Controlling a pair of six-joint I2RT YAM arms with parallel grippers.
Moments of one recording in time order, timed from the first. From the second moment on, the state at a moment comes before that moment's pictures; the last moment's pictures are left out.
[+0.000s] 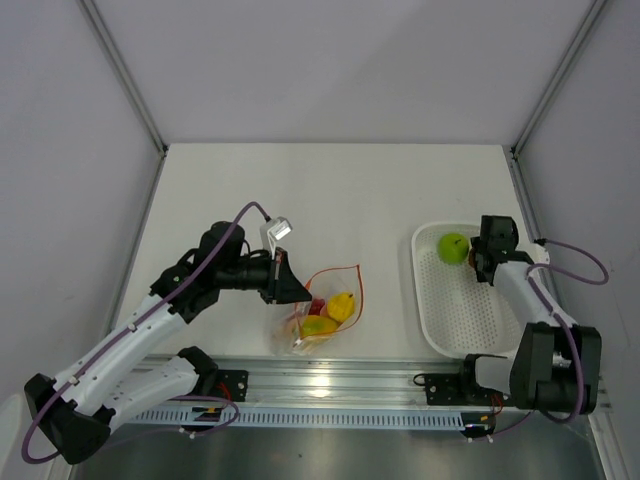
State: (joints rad) left arm -0.64 0.88 0.84 -0.51 0.66 -0.48; right arm -0.07 1.30 0.73 -0.39 0.44 1.32
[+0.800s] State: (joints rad) left arm -0.64 1.00 0.79 -0.32 0.69 -0.56; right arm 0.33 0.83 0.63 -0.39 -0.14 0.75
